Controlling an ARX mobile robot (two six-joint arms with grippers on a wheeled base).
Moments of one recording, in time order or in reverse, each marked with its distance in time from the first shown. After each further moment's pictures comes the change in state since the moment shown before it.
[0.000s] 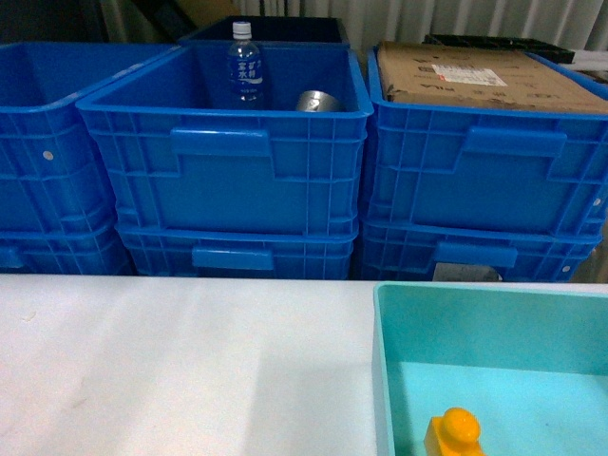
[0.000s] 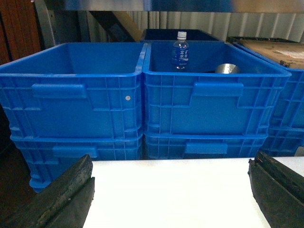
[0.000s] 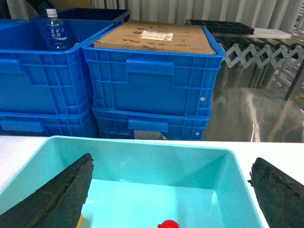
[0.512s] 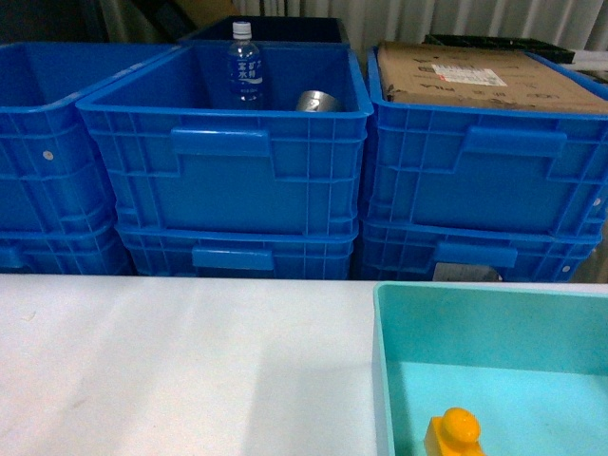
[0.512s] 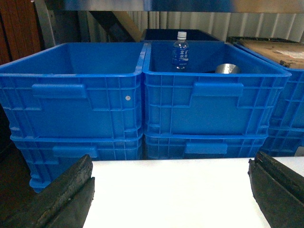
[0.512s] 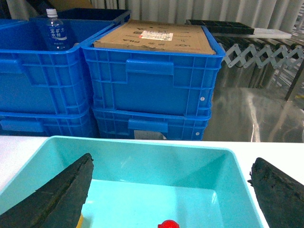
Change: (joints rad) left arm 0.000 0.000 0.000 0.000 0.000 0.000; right arm 0.000 0.000 0.000 0.000 0.000 0.000
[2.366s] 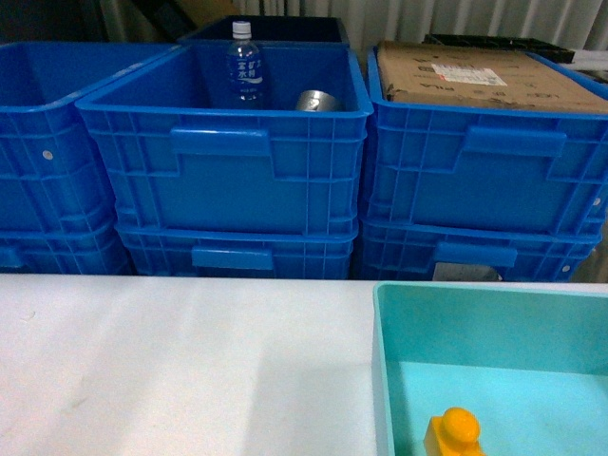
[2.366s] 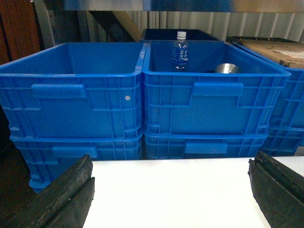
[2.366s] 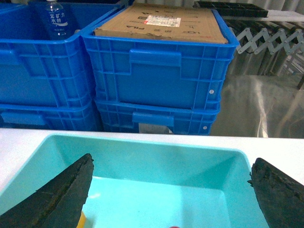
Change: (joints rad) left arm 0.000 0.000 0.000 0.000 0.000 0.000; right arm -0.041 0.393 0.059 0.259 -0.065 0.008
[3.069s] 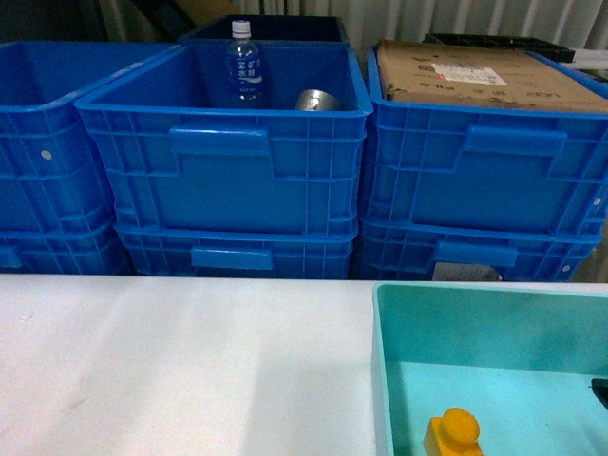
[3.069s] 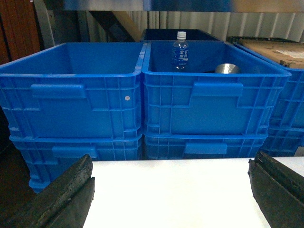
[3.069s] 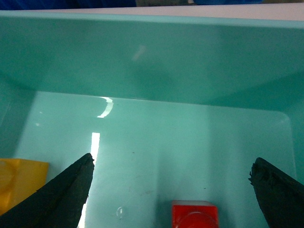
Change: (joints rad) left arm 0.000 0.000 0.000 0.000 0.000 0.000; right arm -0.074 1.109 0.290 0.248 -0.122 0.021
